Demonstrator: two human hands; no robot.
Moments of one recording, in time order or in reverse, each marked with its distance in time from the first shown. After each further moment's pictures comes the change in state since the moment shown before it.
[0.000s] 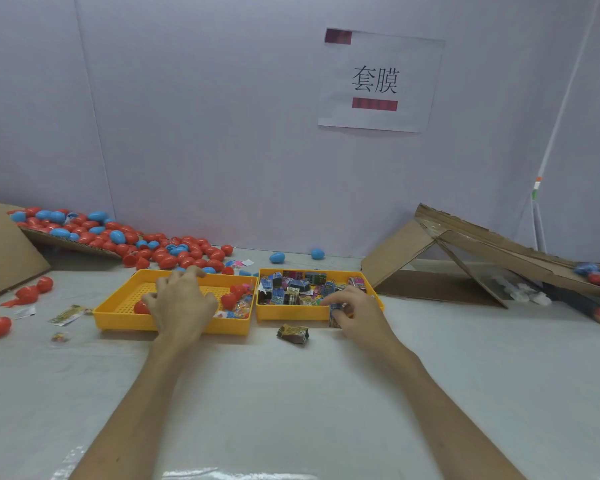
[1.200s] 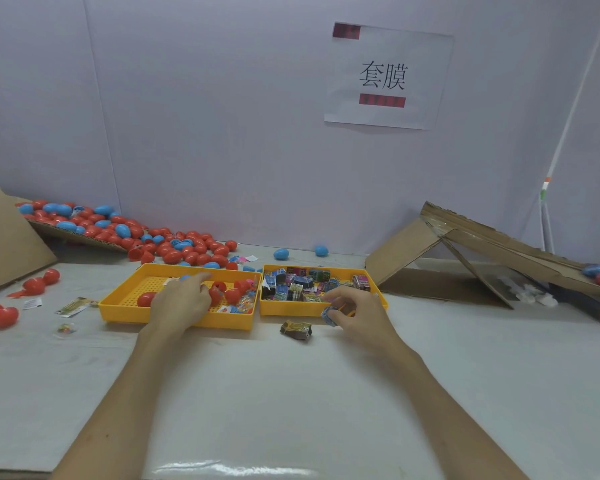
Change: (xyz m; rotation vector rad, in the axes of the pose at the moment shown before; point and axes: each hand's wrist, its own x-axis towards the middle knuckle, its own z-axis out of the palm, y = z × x) left_hand 0.016 -0.020 0.000 -0.013 -0.319 0.111; right_hand -0.002 -0.003 0.001 0.114 -0.004 0.008
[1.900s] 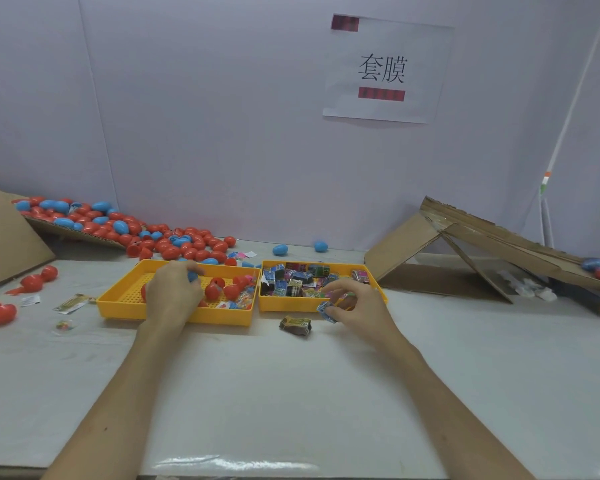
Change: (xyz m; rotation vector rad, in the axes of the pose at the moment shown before) left_hand 0.002 0.002 0.000 -0.187 0.296 -0.050; right_hand -0.002 -0.004 0.000 0.098 0.026 0.022
